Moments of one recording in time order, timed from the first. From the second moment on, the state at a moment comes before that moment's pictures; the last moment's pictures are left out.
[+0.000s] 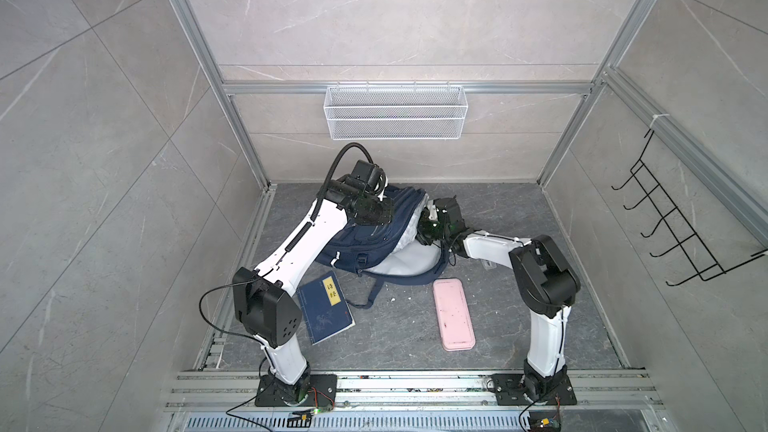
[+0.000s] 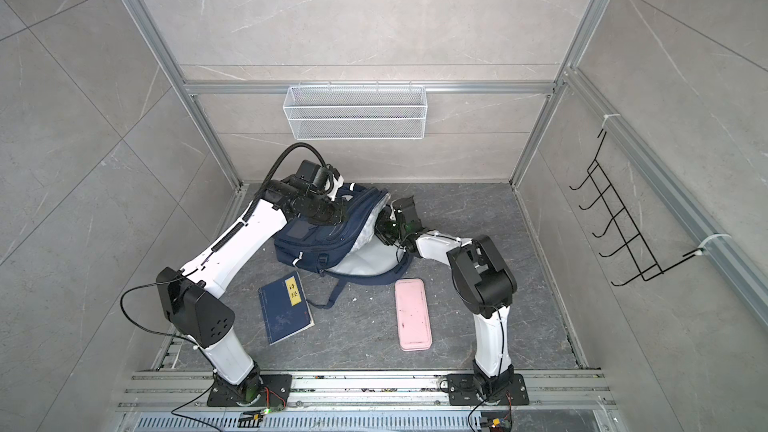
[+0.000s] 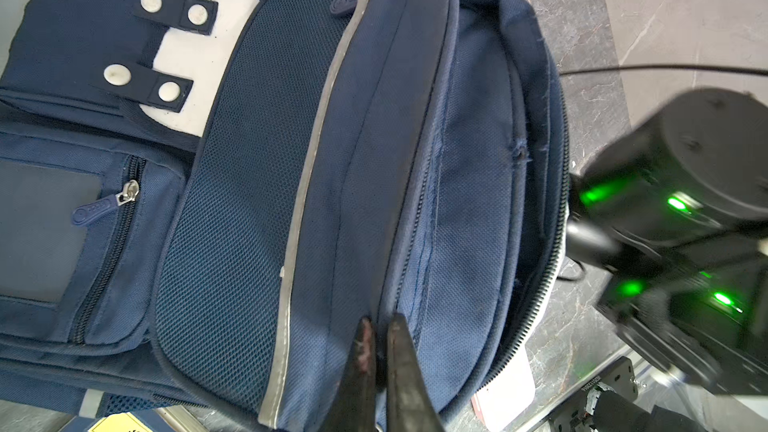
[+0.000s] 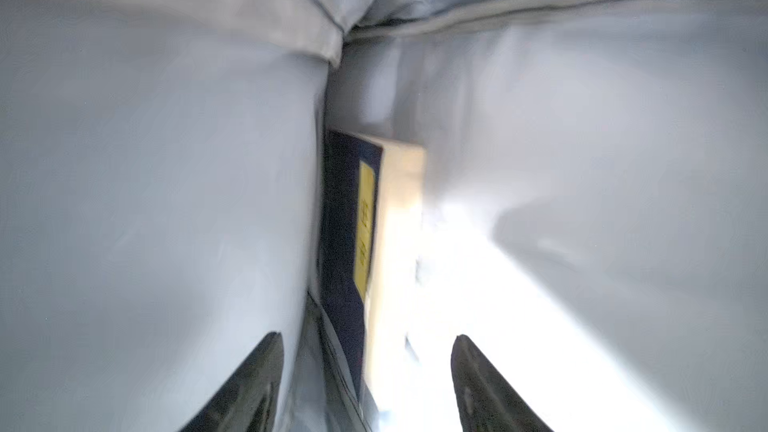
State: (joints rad) left arm -0.53 1.73 1.79 -0.98 0.19 -0.38; right arm 0.48 1.94 1.20 0.21 -0.39 1.10
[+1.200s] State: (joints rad) left arm -0.59 1.49 1.31 -0.84 -0.01 -0.48; right arm 0.70 1.02 0.36 0.10 -0.09 0.59
